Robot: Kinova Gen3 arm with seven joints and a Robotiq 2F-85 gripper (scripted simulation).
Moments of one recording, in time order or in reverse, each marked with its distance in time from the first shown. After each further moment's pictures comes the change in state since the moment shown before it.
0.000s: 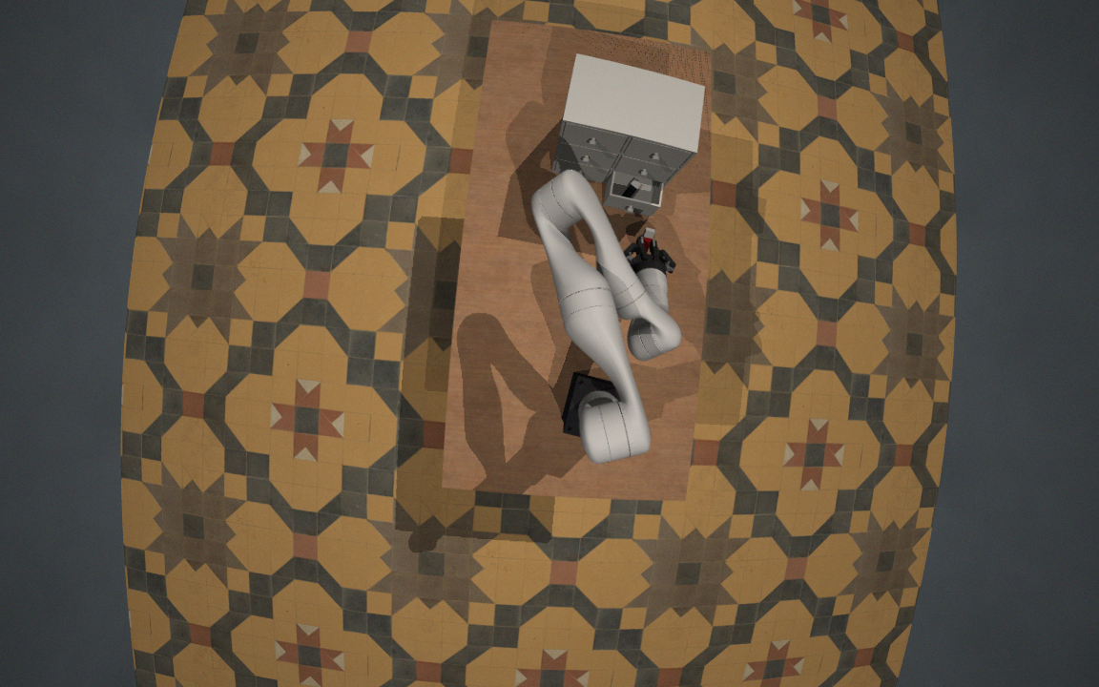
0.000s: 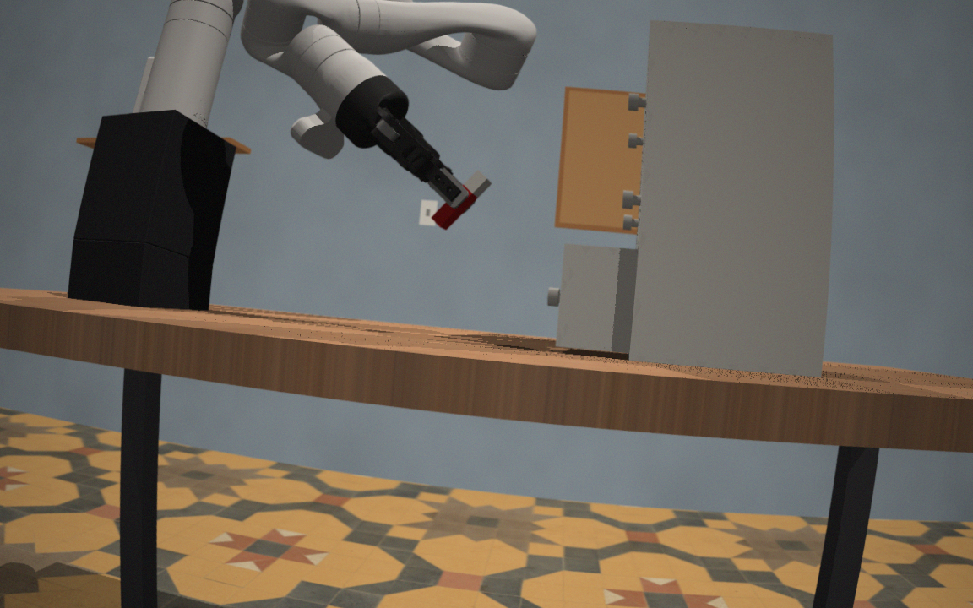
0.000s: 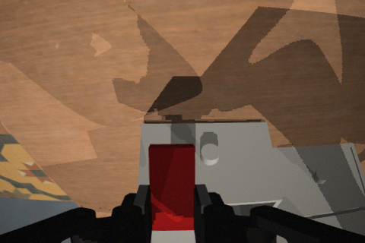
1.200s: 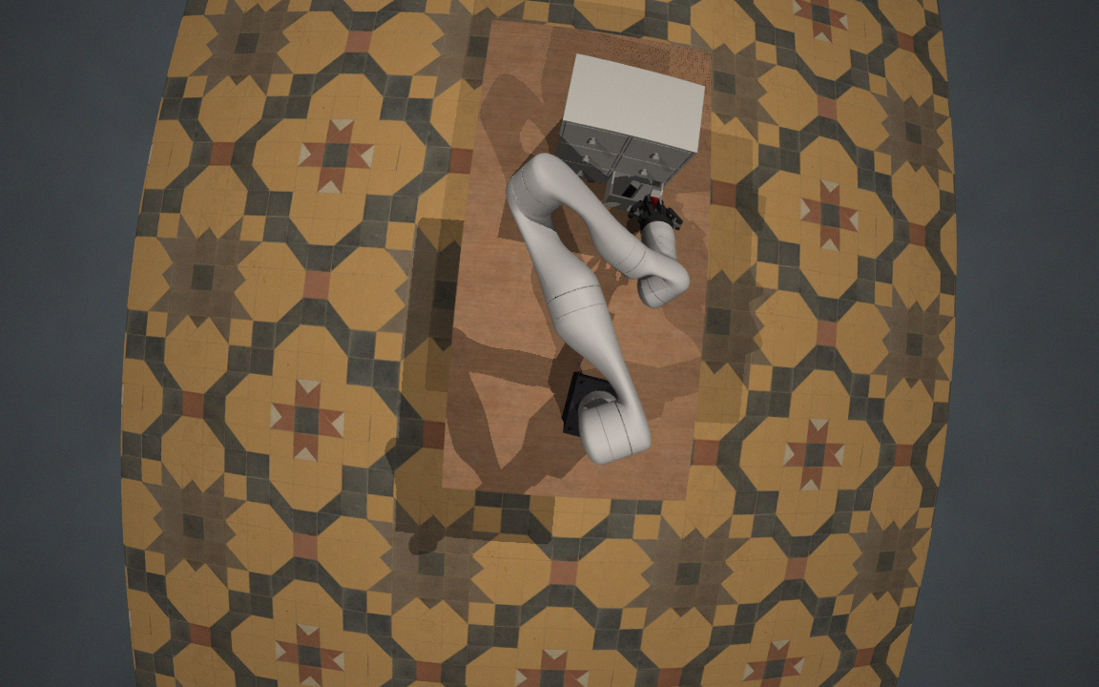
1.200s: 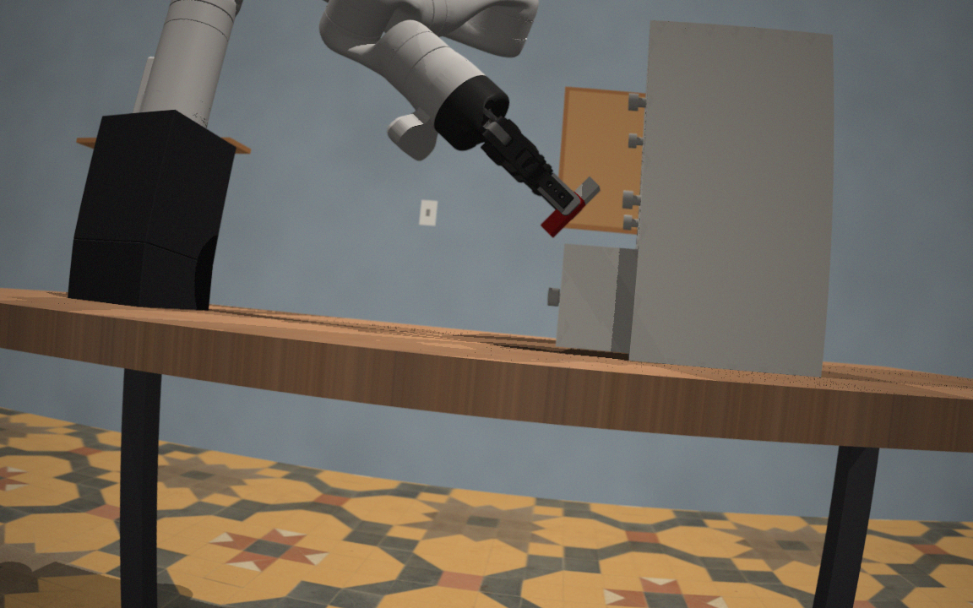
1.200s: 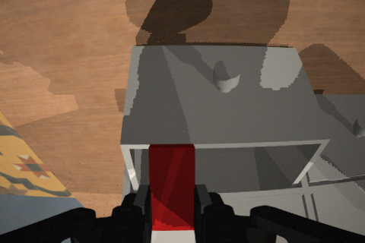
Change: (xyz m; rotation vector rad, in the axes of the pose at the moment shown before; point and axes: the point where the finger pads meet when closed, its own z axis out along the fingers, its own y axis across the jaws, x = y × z) arm -0.069 -0.001 0.082 0.003 0.002 0.001
